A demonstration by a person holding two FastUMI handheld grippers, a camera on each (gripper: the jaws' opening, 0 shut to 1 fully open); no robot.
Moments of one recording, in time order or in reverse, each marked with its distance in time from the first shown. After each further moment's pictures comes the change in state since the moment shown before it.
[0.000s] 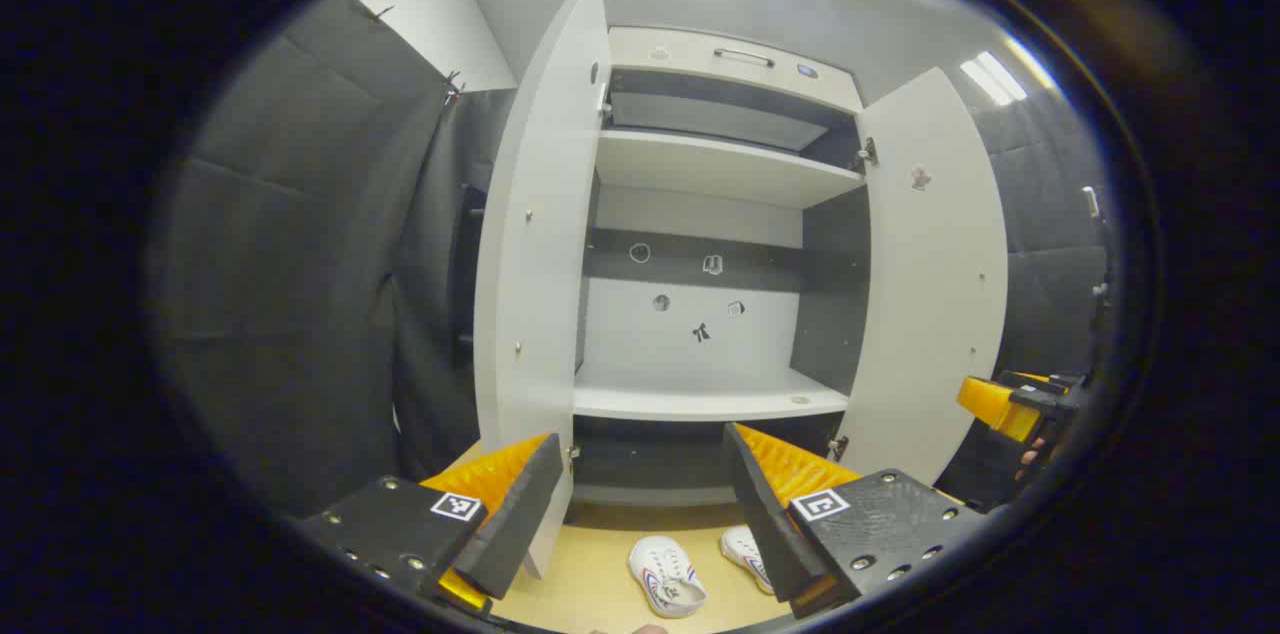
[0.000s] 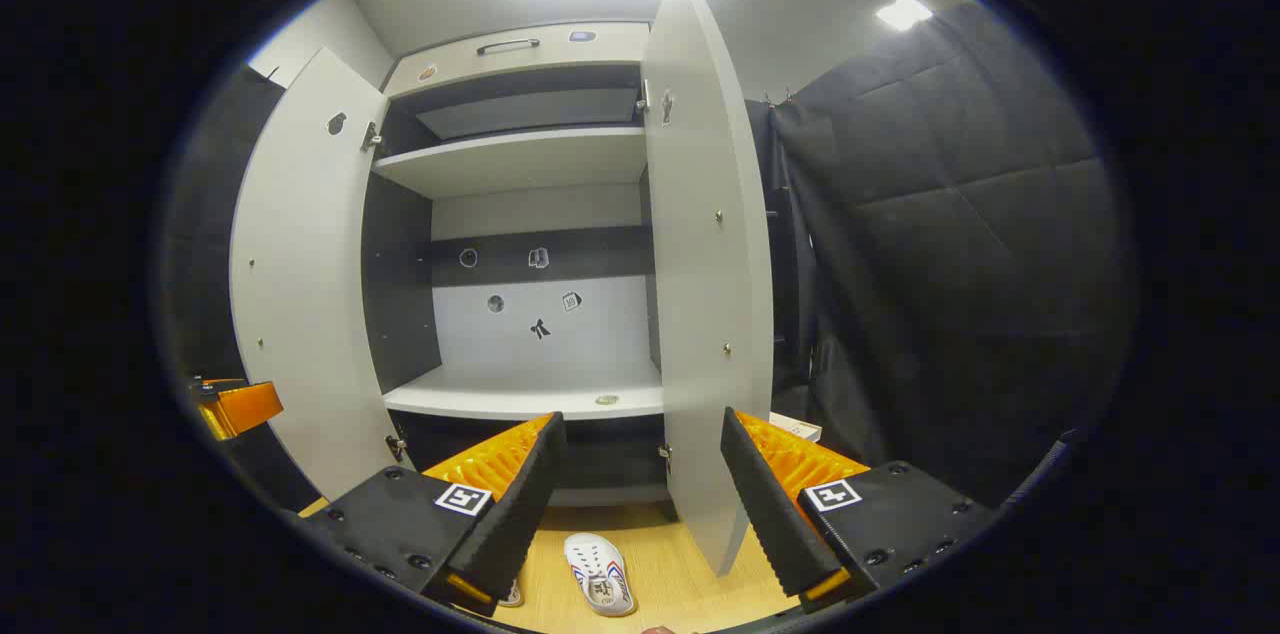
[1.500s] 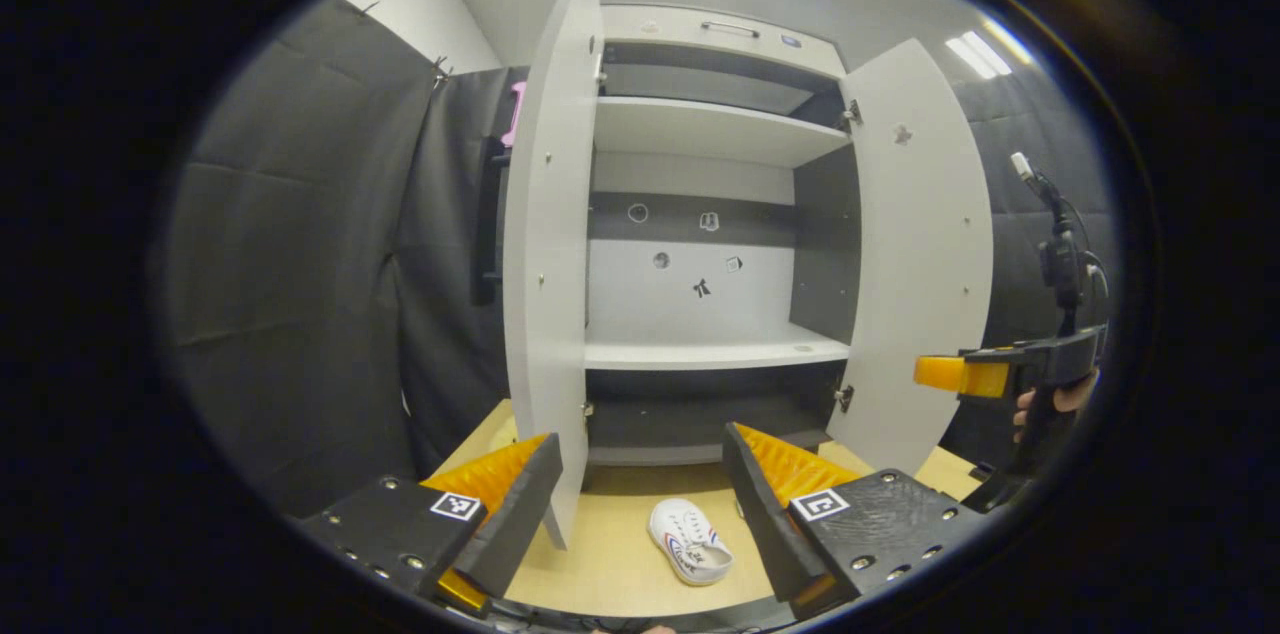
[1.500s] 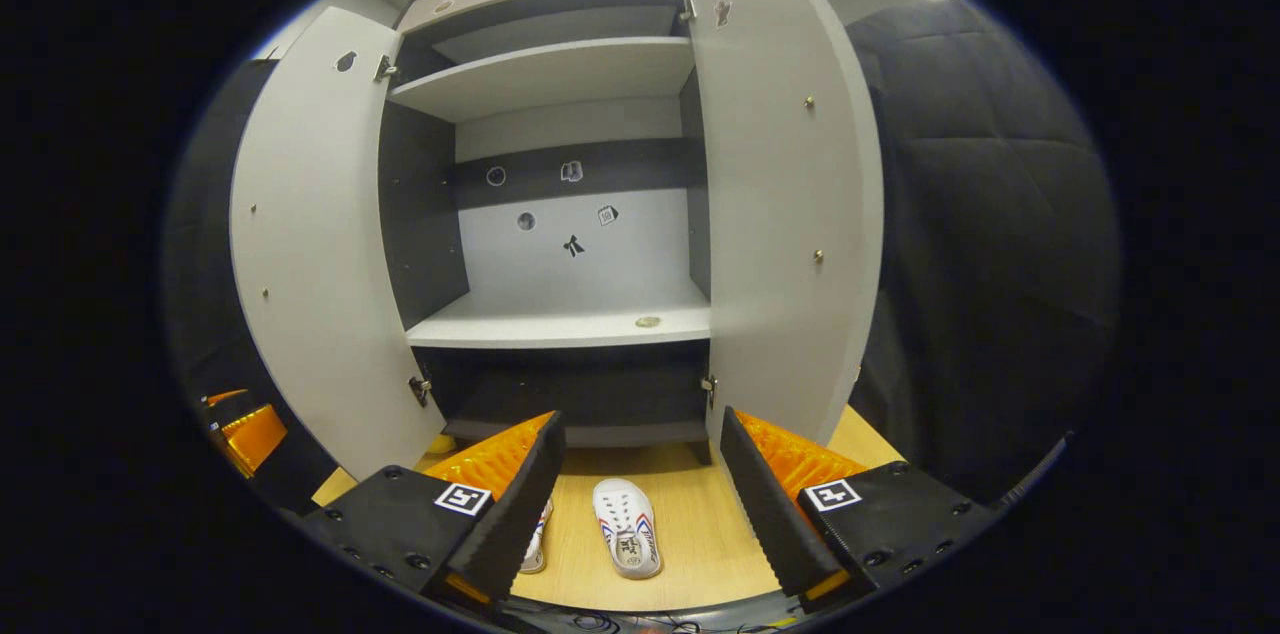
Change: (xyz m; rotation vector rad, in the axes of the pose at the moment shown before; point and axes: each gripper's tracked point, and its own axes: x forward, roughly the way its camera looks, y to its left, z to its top) left arm -0.027 0.020 -0.047 0.060 0.083 -0.001; right arm 0.025 0.045 -0.062 -0.004 0.290 0.117
